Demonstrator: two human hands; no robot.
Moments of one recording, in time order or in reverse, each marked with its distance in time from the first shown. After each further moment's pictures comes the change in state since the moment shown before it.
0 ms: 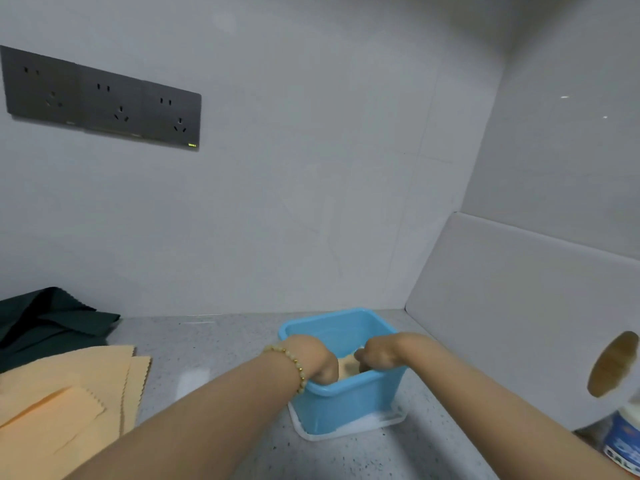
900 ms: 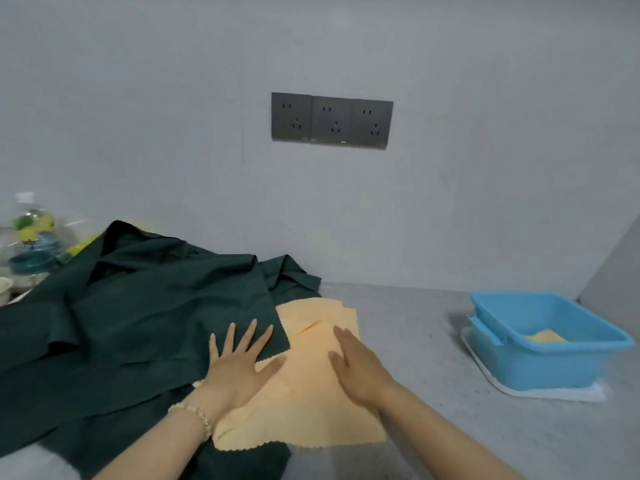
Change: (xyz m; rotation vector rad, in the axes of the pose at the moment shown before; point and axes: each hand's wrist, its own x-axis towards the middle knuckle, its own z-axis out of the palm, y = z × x) left_hand -0.188 -0.270 0.295 -0.509 0.454 -0.540; right_hand -0.035 -0.318 0.114 0.509 0.375 -0.569
